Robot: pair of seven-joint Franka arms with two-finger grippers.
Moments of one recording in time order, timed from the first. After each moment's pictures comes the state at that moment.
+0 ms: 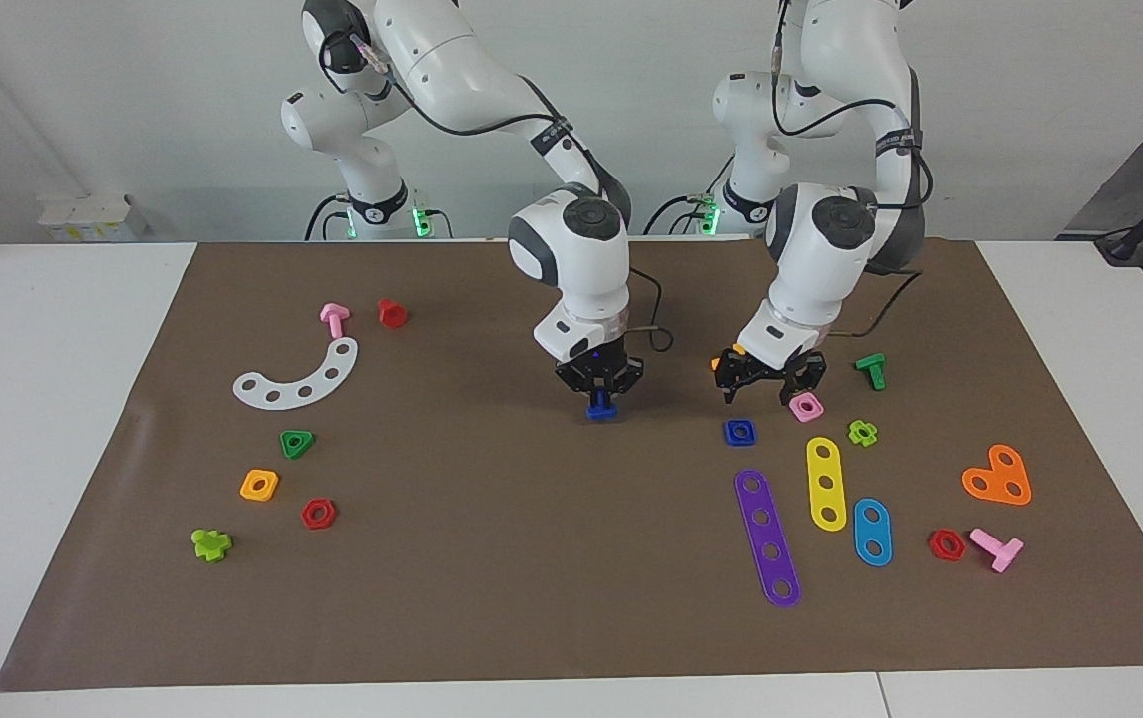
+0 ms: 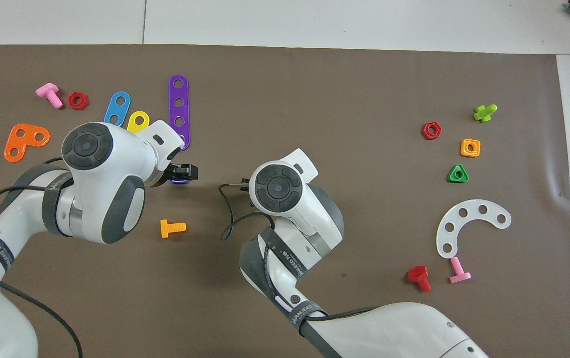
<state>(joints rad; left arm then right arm) -0.25 0.21 -0.07 -2.06 -0.03 2.32 -0.23 0.68 0.49 -0.03 -1.71 -0.03 2.34 0.82</state>
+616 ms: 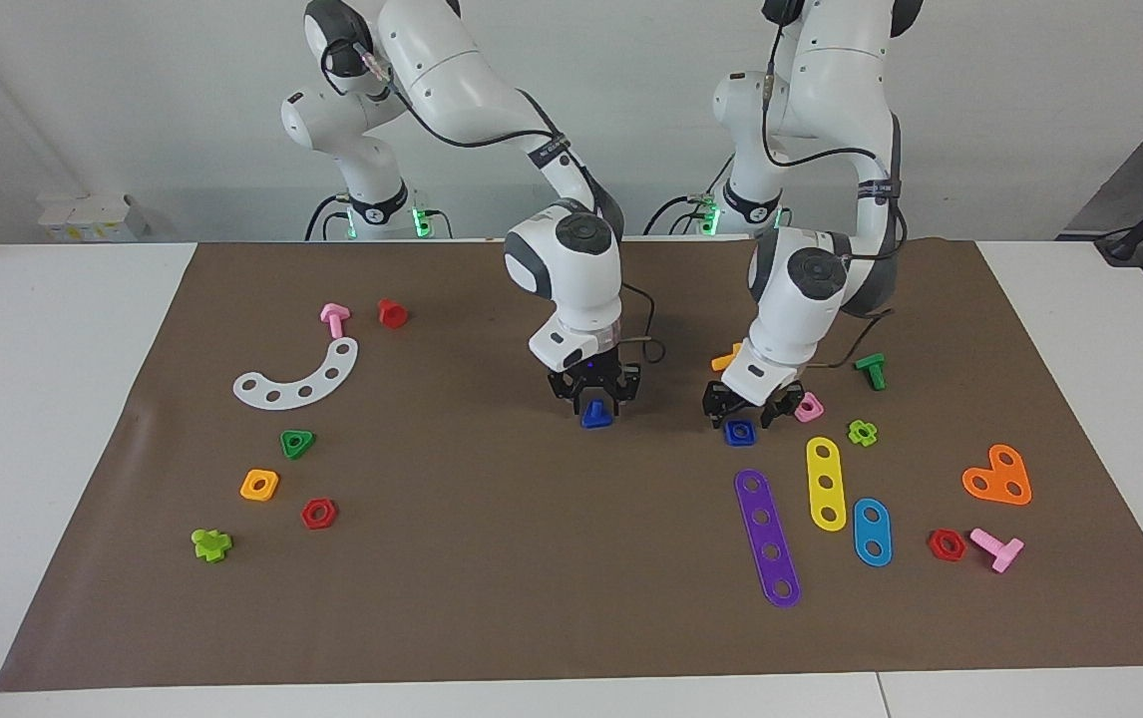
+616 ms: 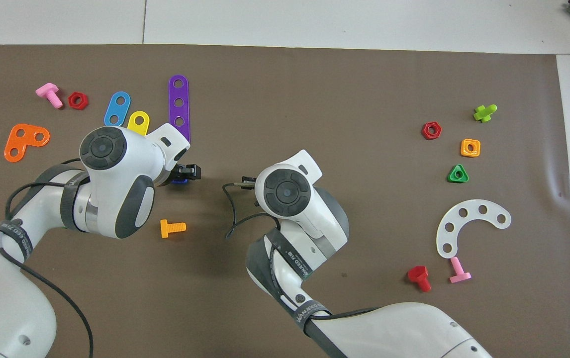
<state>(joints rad) -0.25 0.28 -0.06 -2.06 -0.02 2.40 -0.23 0.67 0.47 -0.04 -1.75 -0.03 2.41 0.82</state>
